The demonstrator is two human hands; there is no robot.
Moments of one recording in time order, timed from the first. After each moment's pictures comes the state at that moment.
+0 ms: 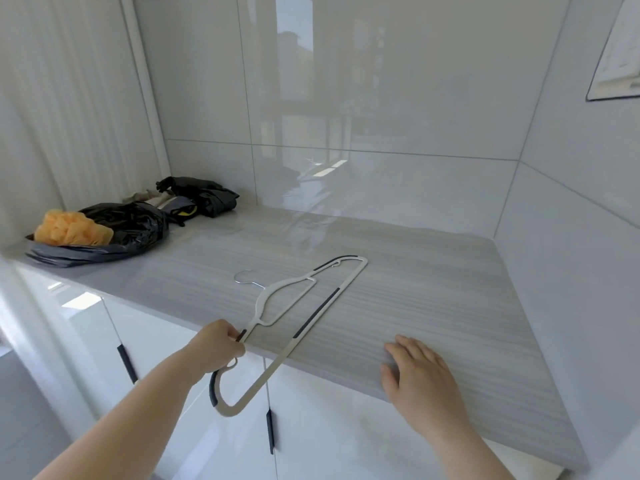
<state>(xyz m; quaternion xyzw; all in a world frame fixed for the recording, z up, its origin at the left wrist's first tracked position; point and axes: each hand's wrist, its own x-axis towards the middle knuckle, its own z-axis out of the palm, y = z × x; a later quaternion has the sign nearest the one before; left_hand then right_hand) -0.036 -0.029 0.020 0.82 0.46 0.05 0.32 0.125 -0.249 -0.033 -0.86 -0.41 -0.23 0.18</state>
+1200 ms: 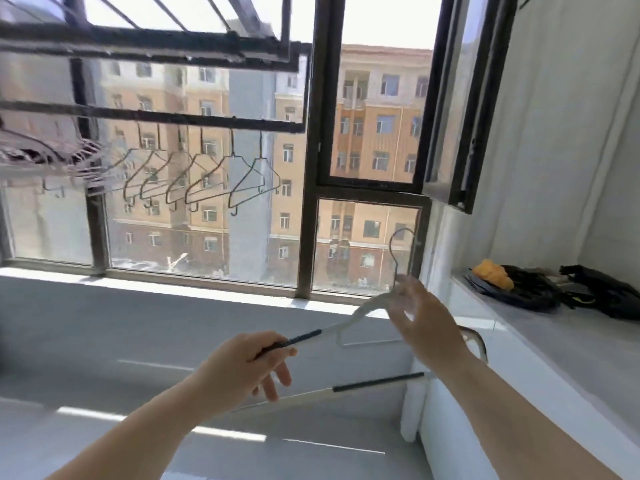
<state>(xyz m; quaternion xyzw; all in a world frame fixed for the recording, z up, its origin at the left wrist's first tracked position) -0.426 -0.436 0.126 0.58 0.67 0.41 0.23 -0.237 -0.297 0.149 -0.39 -0.82 0.08 0.41</state>
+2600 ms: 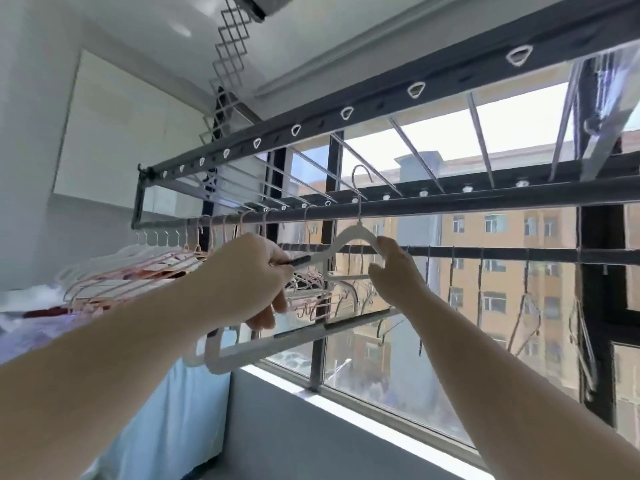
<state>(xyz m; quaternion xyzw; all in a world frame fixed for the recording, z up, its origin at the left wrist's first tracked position) -0.762 -0.641 0.338 0.38 0.79 0.46 -0.13 -0.766 -0.425 0.343 -0.09 -0.87 0.24 0.42</state>
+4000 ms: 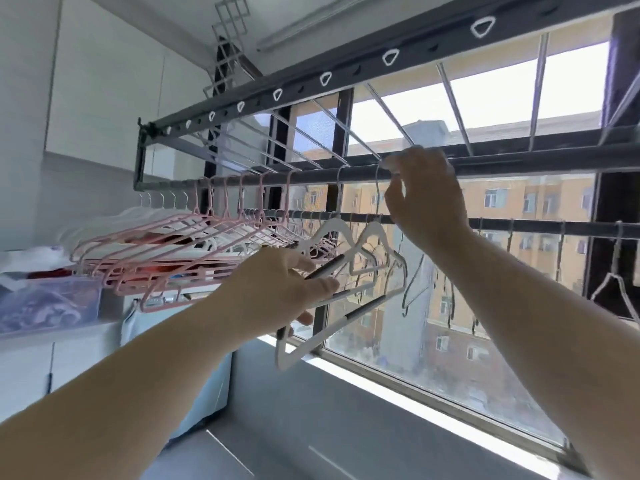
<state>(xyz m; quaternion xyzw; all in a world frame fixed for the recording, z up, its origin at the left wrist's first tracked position) -0.795 -0.654 0.297 0.37 0.78 0.51 -0.06 -0.768 -0.474 0.367 0.01 -0.77 -0.13 0.63</state>
